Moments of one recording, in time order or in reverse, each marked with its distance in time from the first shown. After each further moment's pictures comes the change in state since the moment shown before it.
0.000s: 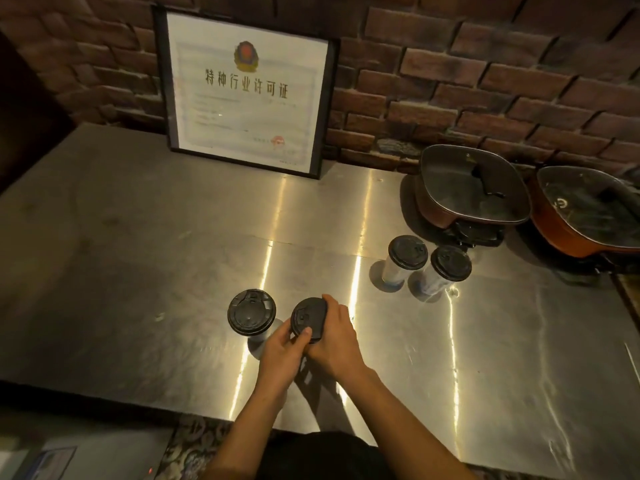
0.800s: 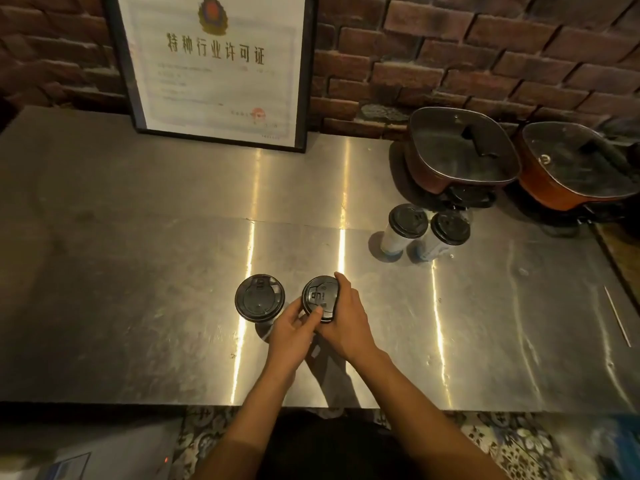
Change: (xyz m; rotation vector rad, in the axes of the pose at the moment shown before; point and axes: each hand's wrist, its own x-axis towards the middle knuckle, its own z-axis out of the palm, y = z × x) left_hand 0.014 0.000 -0.019 0.080 -0.154 0.006; right_hand -0.005 -0.003 0.014 0.036 0.096 0.137
